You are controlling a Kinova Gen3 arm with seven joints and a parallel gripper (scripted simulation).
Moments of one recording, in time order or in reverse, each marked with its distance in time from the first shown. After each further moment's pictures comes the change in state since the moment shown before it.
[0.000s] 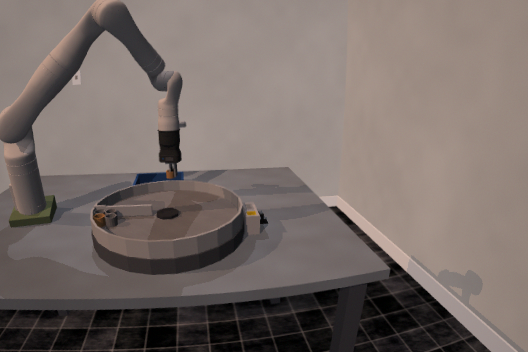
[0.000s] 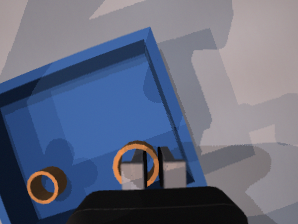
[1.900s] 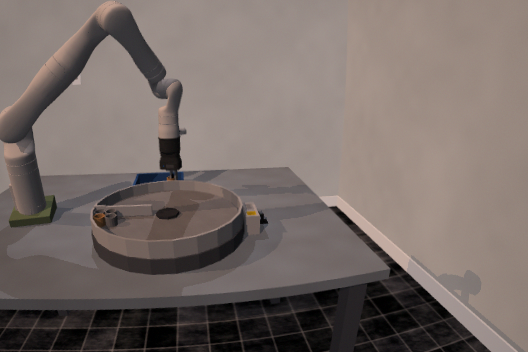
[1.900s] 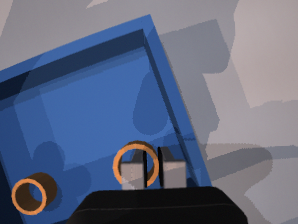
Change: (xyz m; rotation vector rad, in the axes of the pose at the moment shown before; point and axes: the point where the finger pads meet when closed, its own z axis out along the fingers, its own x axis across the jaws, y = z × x) arm 0.000 0.000 0.027 0.001 0.001 0.000
